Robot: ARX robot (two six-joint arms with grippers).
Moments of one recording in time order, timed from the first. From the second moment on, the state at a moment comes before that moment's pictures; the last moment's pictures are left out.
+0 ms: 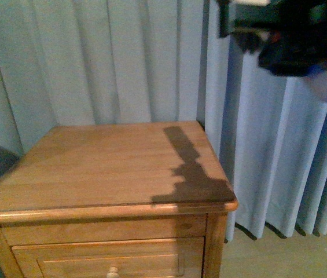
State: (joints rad) left arm -0.08 0.30 0.35 0.36 -0.17 0.08; right arm 0.62 1.32 0.92 0.10 0.36 0.19
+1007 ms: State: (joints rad) left arm -0.08 0.30 0.34 0.36 -0.17 0.08; right arm 0.63 0.59 0.50 0.27 0.58 -0.24
